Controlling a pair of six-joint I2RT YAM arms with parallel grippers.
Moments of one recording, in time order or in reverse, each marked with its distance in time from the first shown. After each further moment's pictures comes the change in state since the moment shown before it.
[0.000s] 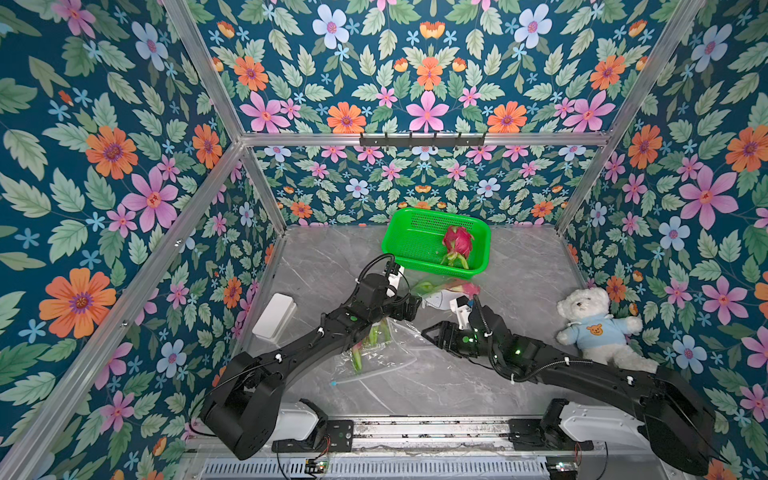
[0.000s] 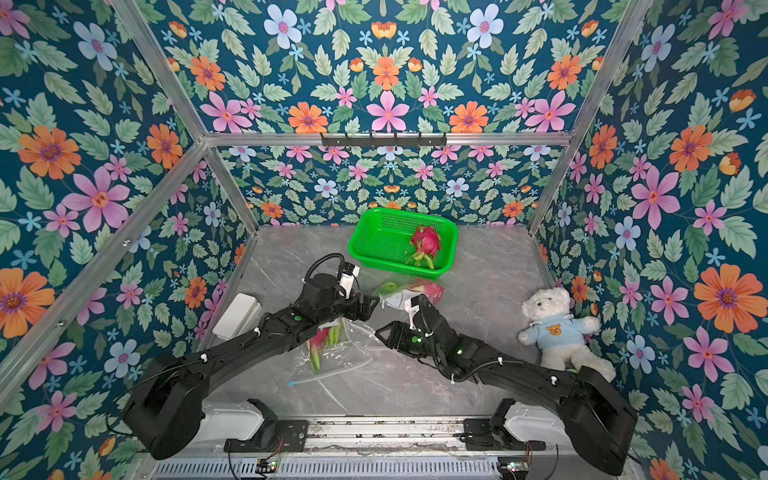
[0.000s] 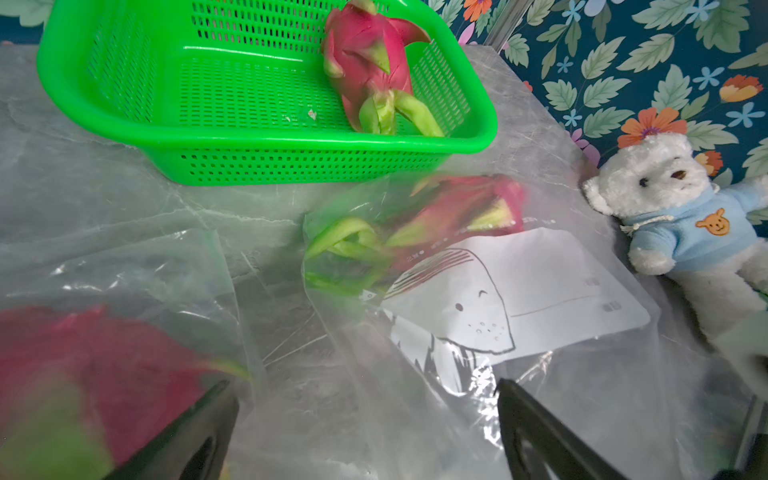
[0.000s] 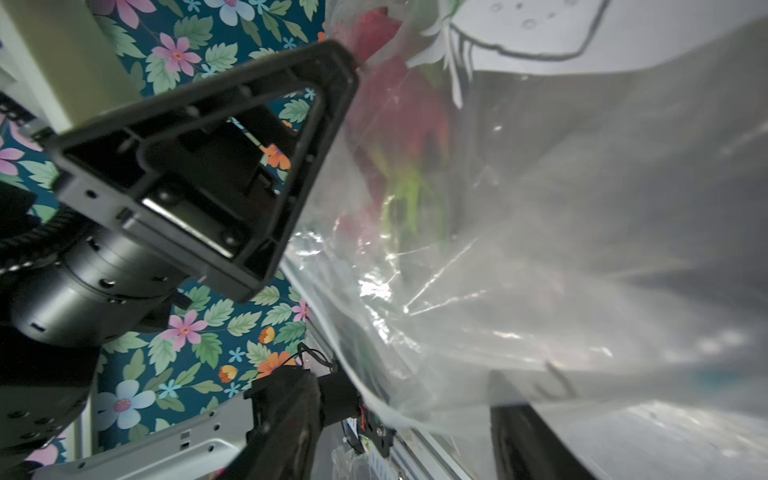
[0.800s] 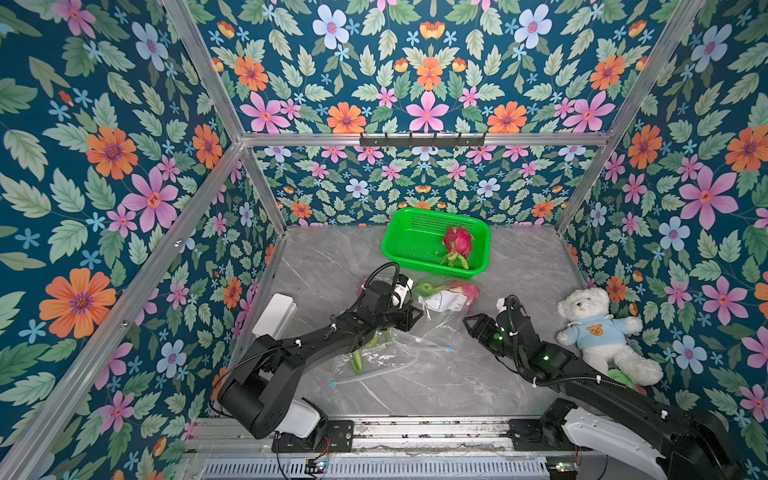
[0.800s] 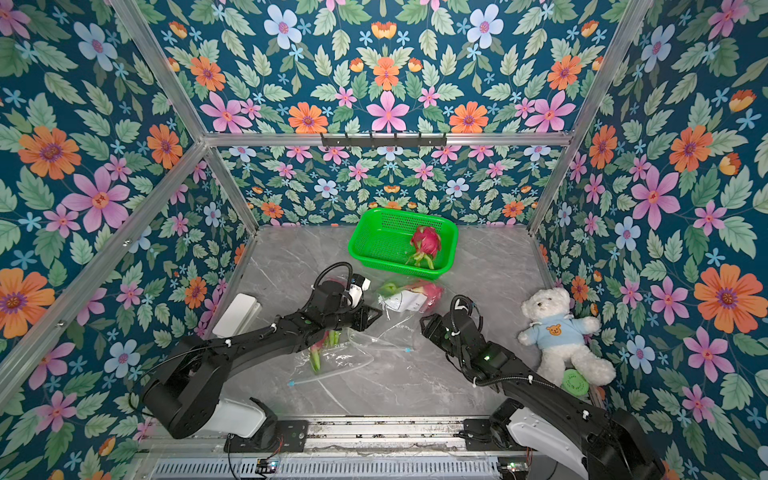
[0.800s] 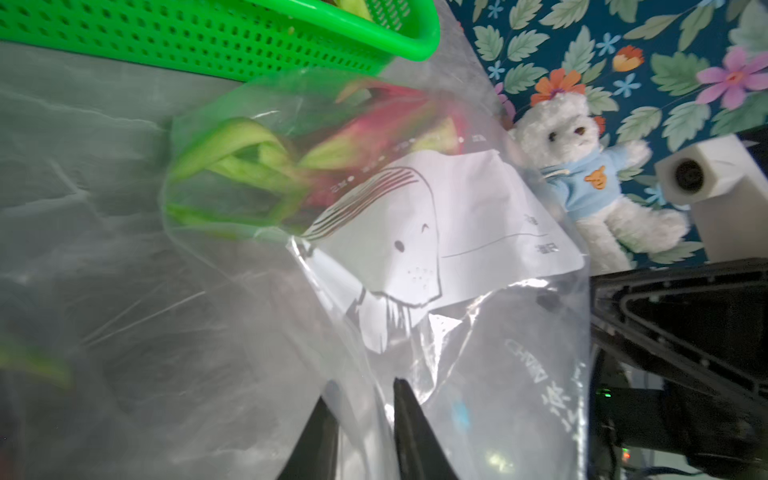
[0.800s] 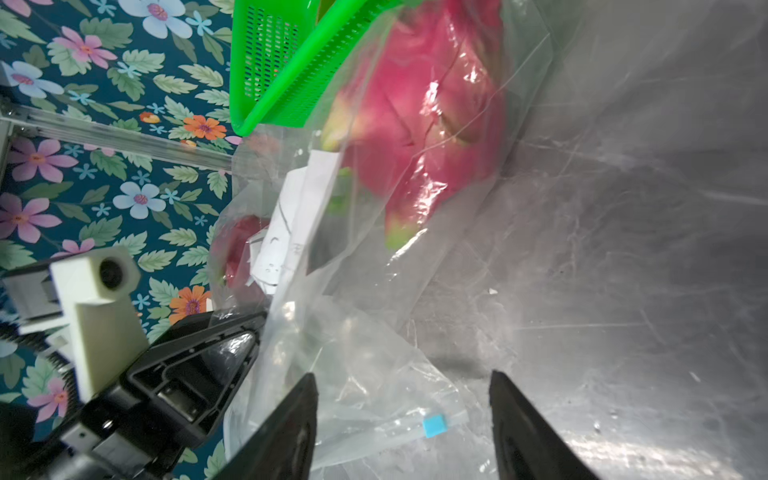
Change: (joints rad) left arm -0.005 0.124 -0.073 0.175 0.321 -0.166; right arm -0.217 -0.283 -0.118 -0.296 0.272 -0.048
